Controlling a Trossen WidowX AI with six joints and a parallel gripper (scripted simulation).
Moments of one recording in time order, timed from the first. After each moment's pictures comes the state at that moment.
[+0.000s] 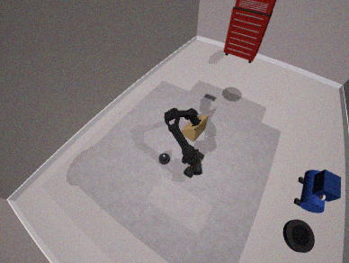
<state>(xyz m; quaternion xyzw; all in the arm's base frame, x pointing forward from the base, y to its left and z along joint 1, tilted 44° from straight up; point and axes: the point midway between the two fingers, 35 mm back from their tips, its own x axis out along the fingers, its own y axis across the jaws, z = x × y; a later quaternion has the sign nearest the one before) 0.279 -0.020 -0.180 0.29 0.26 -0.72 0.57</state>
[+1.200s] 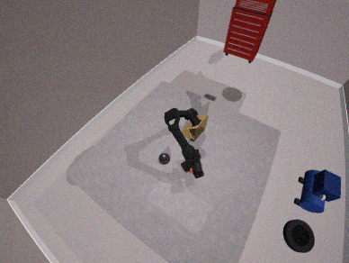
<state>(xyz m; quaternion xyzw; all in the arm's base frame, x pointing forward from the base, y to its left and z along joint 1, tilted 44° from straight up) 0.279 -0.020 -0.180 0.01 0.56 -0.53 0.64</state>
